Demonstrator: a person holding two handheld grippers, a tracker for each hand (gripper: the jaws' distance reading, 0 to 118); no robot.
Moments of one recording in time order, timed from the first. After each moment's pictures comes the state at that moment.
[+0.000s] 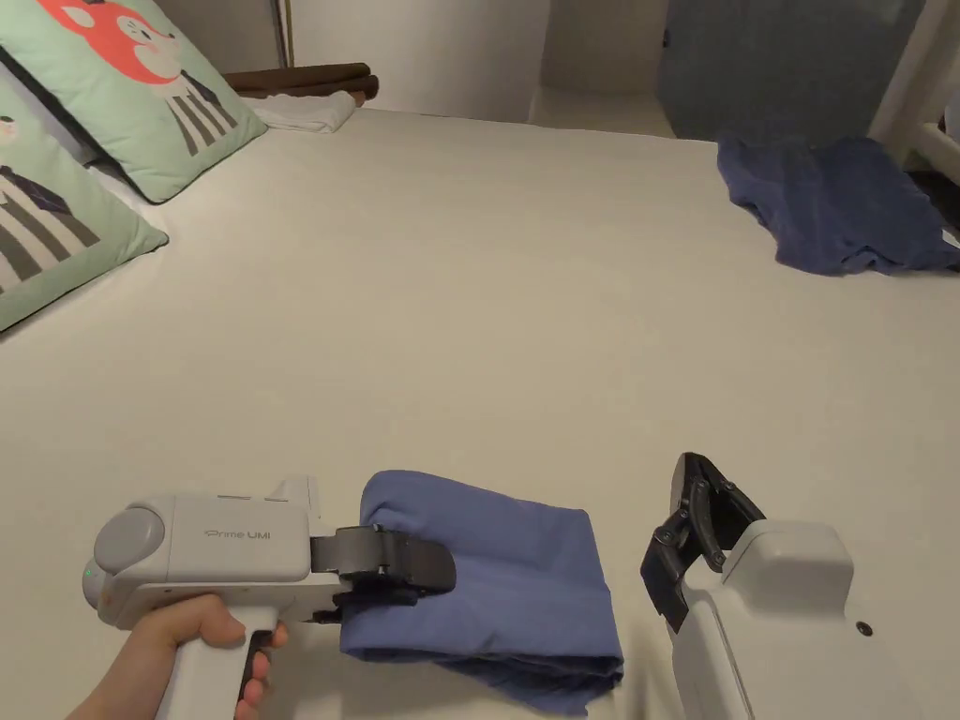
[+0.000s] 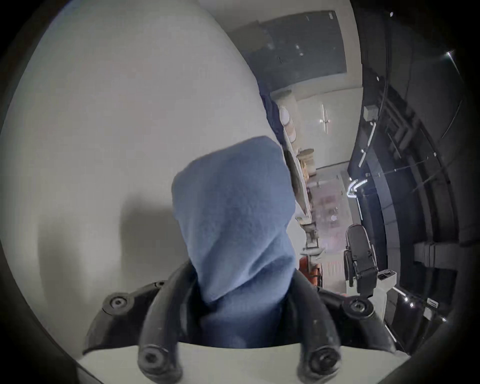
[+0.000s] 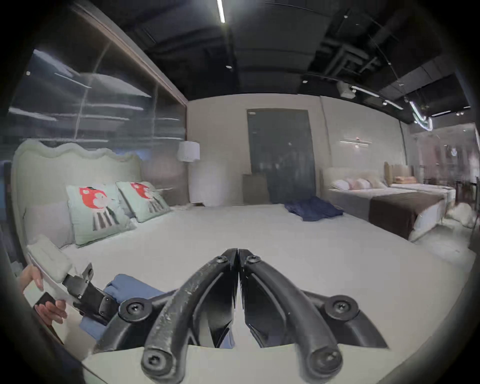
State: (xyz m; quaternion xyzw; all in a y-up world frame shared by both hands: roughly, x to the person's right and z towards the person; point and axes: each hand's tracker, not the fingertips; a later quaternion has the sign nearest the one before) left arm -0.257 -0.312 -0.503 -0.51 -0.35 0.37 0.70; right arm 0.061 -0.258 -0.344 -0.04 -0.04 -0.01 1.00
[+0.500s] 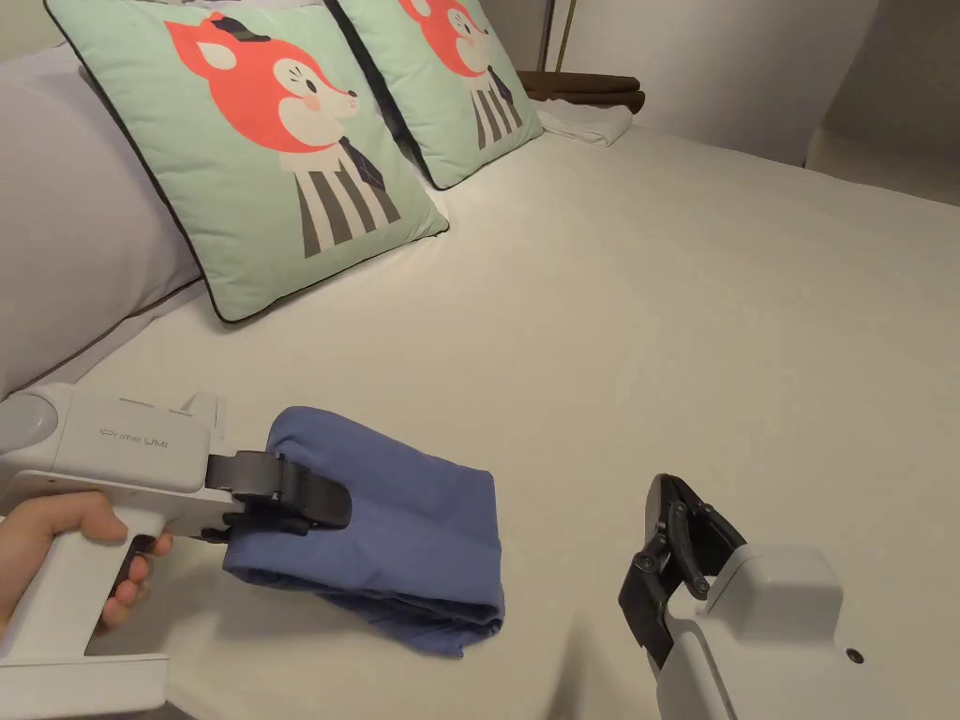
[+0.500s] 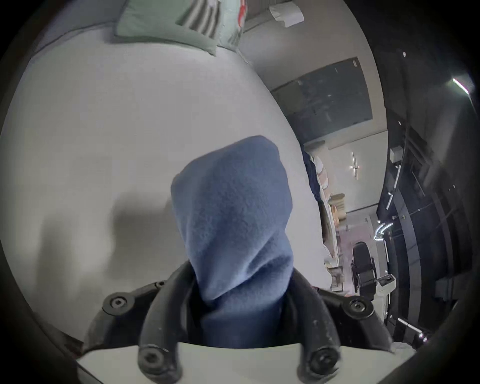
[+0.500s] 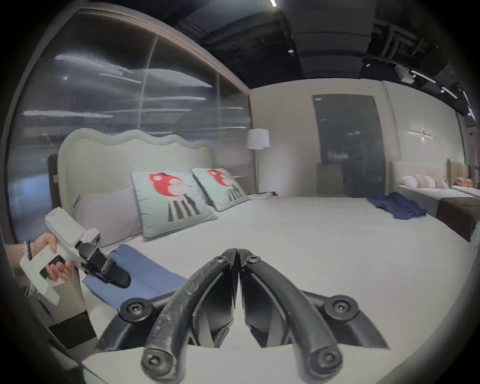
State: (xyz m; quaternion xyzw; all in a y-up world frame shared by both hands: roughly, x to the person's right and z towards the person) left arm -0.562 -0.292 -0.507 -0.47 -0.21 0.38 0.77; right arm -0.120 -0.265 -0.420 -0.07 0.15 0.00 0.99
